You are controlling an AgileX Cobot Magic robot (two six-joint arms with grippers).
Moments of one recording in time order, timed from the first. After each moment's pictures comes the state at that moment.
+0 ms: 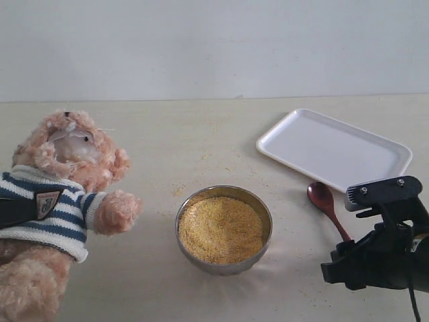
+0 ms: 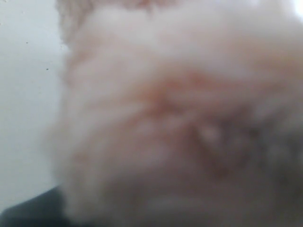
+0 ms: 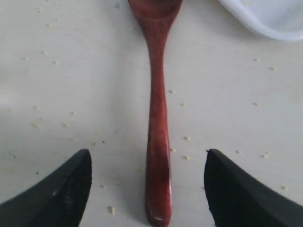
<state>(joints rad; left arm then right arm) 0.52 1.34 -0.38 -1.32 1.20 1.29 0.49 1.57 -0.32 0.48 -0.27 -0.30</state>
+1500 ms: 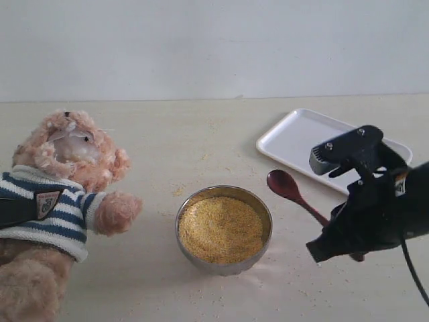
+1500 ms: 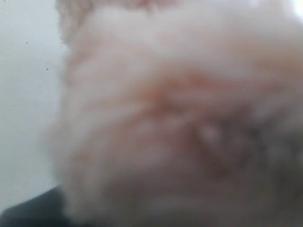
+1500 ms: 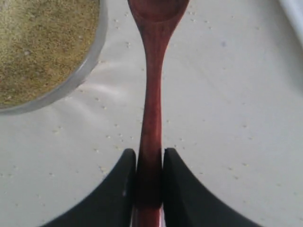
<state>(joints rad) 0.52 1.34 -0.38 -1.32 1.20 1.29 0.50 1.38 -0.59 0.19 0.34 -0.24</state>
